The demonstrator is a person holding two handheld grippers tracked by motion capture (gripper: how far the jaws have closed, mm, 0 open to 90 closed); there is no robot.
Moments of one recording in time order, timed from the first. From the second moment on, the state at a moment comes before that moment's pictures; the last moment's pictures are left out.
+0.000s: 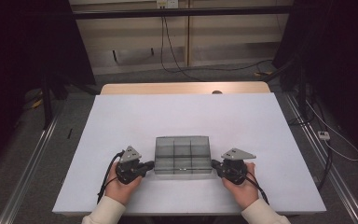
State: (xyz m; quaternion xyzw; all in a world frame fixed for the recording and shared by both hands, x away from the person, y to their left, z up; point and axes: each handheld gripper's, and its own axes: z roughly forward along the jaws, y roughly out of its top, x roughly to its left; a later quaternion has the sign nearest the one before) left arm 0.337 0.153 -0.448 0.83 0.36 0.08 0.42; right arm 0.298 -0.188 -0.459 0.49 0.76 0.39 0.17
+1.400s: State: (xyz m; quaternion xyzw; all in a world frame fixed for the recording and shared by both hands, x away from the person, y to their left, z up) left arm 0.351 0.180 -0.432 0.79 0.42 0.08 0.44; right arm 0.302 -0.194 -0.414 0.44 0.71 0.52 0.18
